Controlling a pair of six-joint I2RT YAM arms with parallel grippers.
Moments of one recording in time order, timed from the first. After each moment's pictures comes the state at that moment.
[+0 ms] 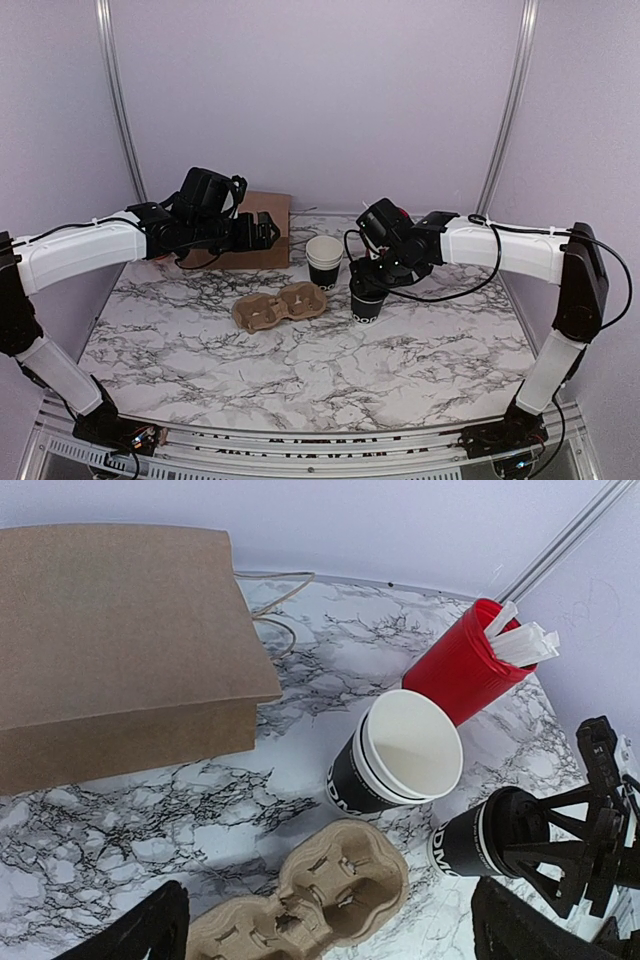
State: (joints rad) left arm -0.70 1.54 1.26 -0.33 -0.09 -0.52; right arm 0.78 1.73 1.37 -0.68 0.23 0.45
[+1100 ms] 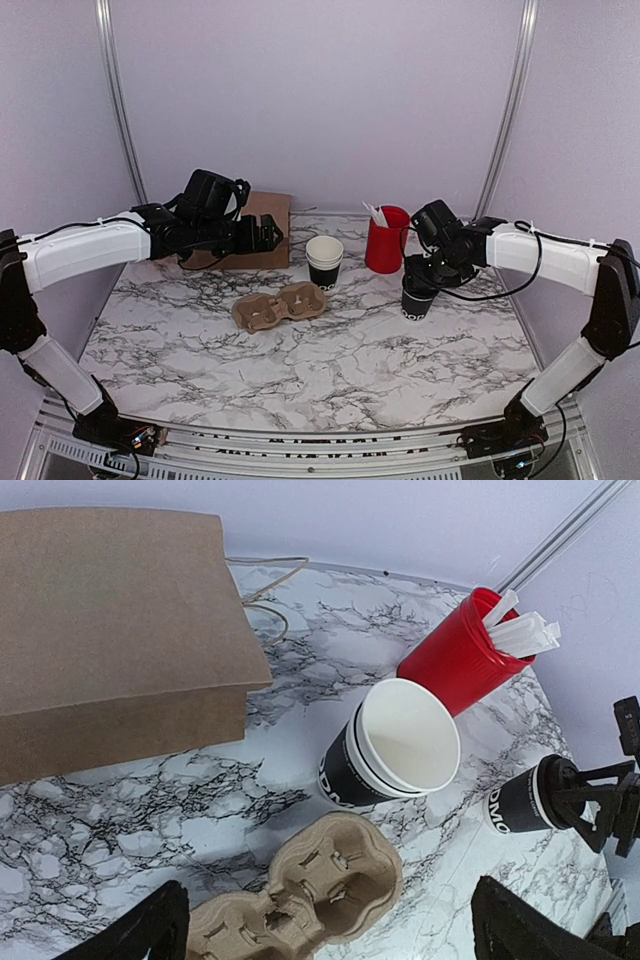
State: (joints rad) left arm -0.70 1.56 1.26 -0.33 -0.06 -0.54; right arm 0.58 1.54 1.15 -0.69 0.30 0.46
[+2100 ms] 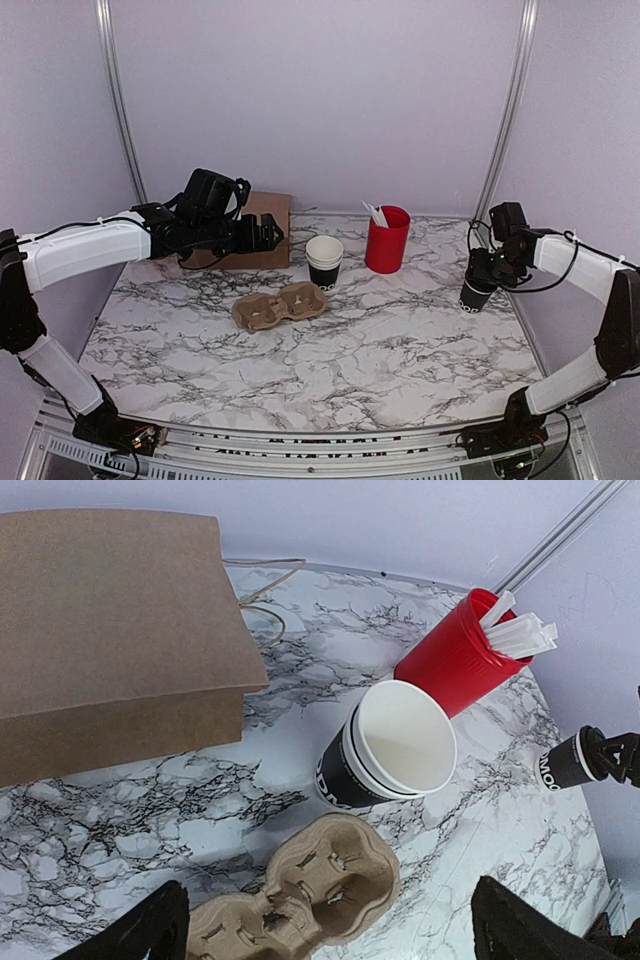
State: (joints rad) left arm -0.70 1.56 1.27 -0.33 -0.06 -0.54; right arm 0.08 1.38 0.97 -0.57 0.20 0.32
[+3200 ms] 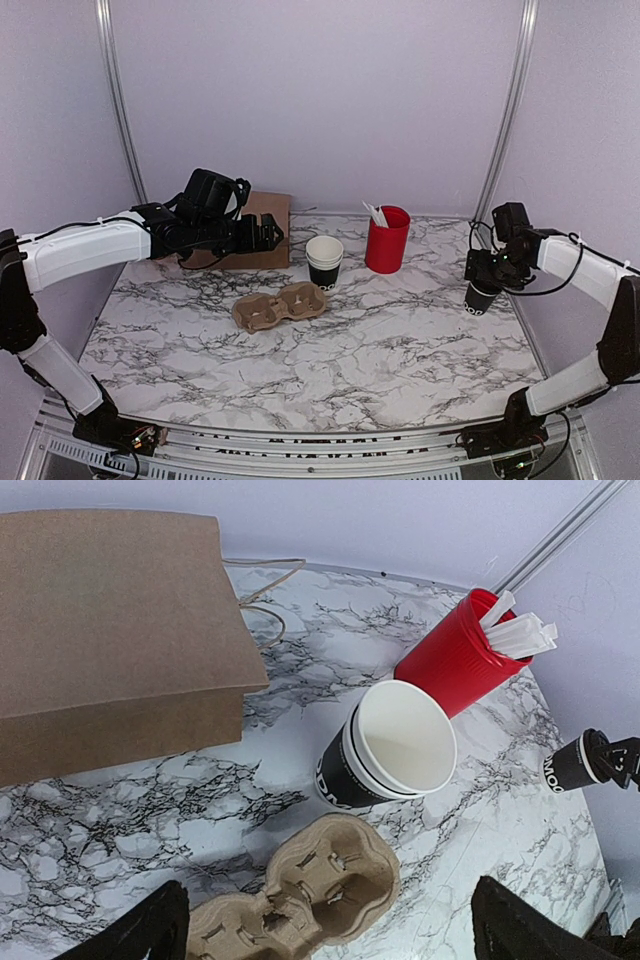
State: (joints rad) left arm -0.70 1.56 1.27 -0.33 -0.06 -0.54; right arm 0.08 1.34 0.97 -0.61 0.20 0.32
